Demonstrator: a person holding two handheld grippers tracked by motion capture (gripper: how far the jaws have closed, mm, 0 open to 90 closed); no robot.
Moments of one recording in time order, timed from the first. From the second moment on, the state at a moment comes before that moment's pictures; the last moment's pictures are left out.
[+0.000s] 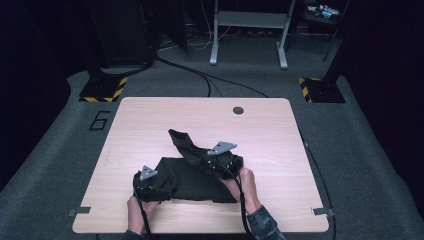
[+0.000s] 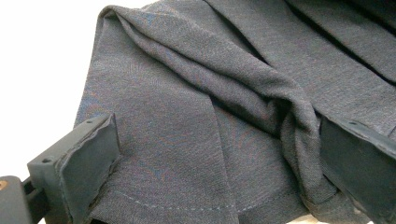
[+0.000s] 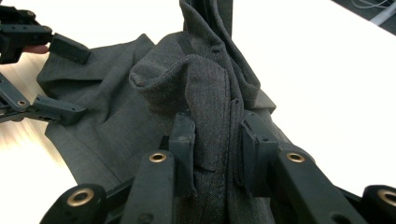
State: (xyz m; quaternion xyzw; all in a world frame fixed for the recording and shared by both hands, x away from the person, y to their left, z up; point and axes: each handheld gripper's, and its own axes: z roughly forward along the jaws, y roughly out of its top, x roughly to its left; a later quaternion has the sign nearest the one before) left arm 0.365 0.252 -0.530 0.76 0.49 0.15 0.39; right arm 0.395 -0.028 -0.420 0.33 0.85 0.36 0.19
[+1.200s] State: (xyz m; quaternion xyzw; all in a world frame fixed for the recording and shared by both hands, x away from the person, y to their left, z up) left arm 0.365 0.250 -0.531 0.76 0.49 0.16 0.39; right arm 0.347 -0.168 -0.404 0.46 0.75 0.40 0.26
